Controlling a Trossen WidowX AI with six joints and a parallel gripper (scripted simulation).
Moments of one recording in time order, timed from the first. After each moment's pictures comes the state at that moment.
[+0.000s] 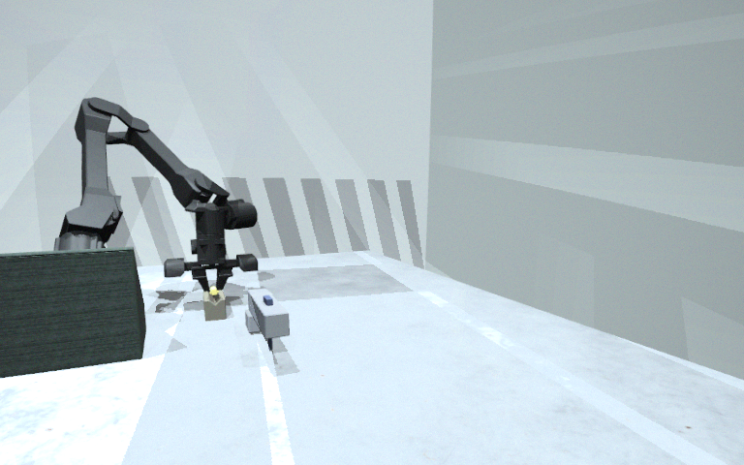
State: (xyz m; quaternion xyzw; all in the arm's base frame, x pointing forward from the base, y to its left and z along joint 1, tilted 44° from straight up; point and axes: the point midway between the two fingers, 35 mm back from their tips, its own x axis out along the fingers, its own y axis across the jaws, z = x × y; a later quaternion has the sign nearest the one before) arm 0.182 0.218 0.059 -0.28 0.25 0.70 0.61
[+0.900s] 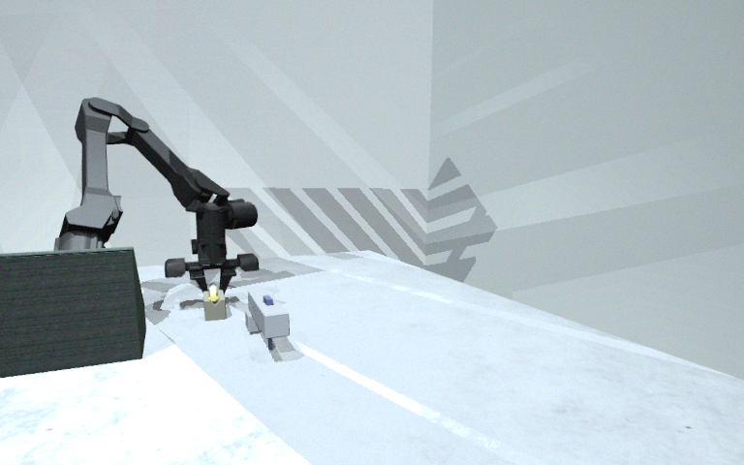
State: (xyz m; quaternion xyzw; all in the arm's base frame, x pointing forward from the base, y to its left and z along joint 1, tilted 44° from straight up) arm 0.184 0.218 0.060 -0.28 0.25 0.70 0.61
